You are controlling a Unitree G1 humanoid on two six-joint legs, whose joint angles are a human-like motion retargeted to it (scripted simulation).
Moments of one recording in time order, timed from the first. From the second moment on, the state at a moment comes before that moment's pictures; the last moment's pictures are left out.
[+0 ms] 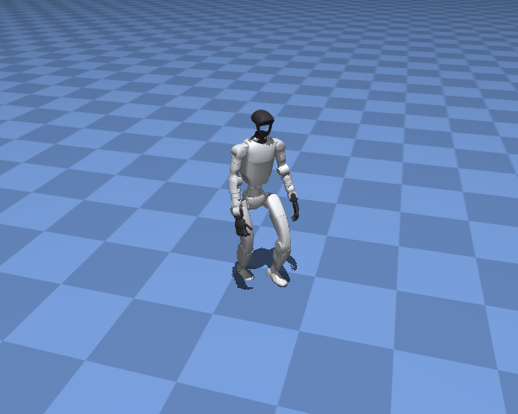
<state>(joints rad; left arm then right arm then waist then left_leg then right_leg) -0.08 0.32 -0.21 1.21 0.10 -0.05 -0.07 -0.14 -0.19 0.33 1.22 -0.18 -0.05 0.09 0.08 -0.10 -0.05 -0.69 0.06 0.11 0.92 -0.46 -0.05 -0.18 0.14 0.09 0.49 -0.76 -0.10</state>
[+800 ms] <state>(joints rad) -0.07 0.28 -0.23 1.20 0.10 -0.05 -0.07 -0.13 -0.21 0.32 1.15 -0.14 -0.06 0.09 -0.04 -0.19 -0.07 -0.21 -0.31 0.08 0.39 -0.51 0.13 -0.51 -0.31 0.00 1.28 -0.64 0.02</state>
